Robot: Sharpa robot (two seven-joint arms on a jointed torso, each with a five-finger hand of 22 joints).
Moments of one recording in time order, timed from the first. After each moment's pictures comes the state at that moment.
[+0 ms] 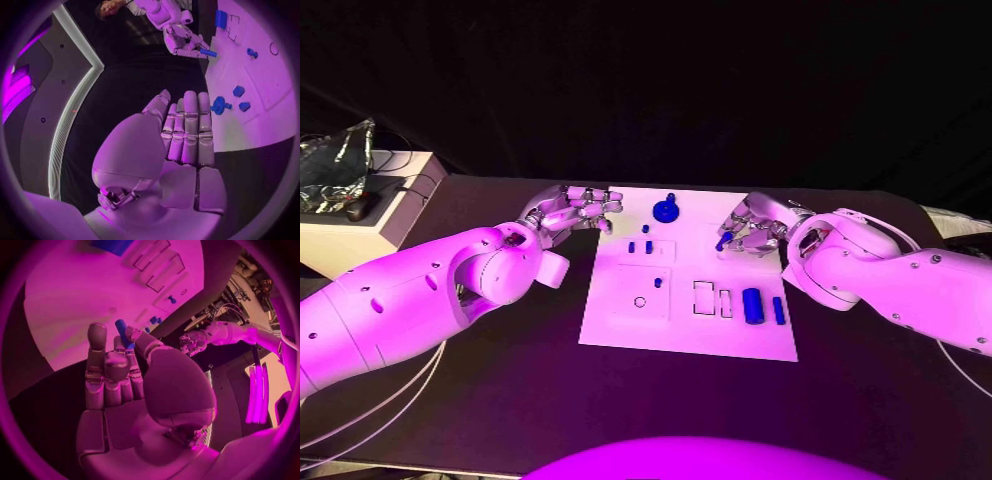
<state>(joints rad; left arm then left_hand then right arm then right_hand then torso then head) 0.95 -0.87 0.22 1.46 -0.25 -0.14 0.24 1.45 0.00 0.03 -0.02 0.25 1.04 0.14 0.06 0.06 1.10 0.10 0.25 0.07 1.08 0.02 0.89 0.37 0.11 1.03 0.03 0.39 1.13 1.21 -0.81 -0.09 1.51 -1.32 -0.37 -0.23 1.31 -0.04 0.40 -0.15 0.27 1.21 0.11 0.06 0.08 1.26 0.07 0.06 0.06 1.41 -0.03 1.13 0.72 0.15 1.46 -0.04 0.18 1.31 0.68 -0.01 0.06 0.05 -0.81</state>
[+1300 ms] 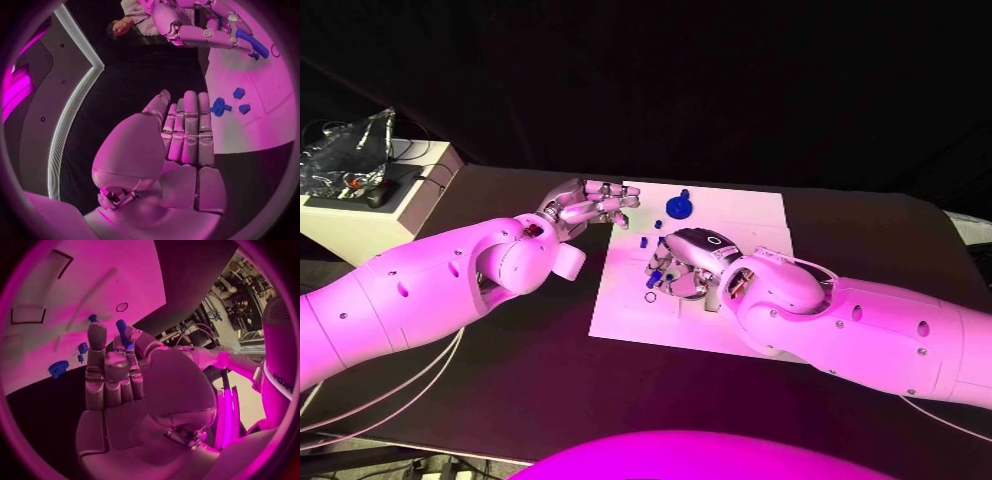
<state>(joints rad) 0.95 -0.85 0.22 1.46 -0.25 -0.14 0.24 1.45 0.00 0.03 -0.02 0.25 1.04 0.14 0.06 0.06 1.10 0.10 0.25 0.07 1.08 0.02 0.89 0.37 0.11 1.03 0.03 0.38 1.14 1.13 -0.60 -0.12 1.60 -1.58 -0.38 -0.23 1.31 -0.04 0.40 -0.16 0.27 1.21 0.11 0.06 0.09 1.26 0.07 0.06 0.06 1.41 -0.03 1.13 0.72 0.14 1.46 -0.05 0.18 1.31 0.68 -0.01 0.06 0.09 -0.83</state>
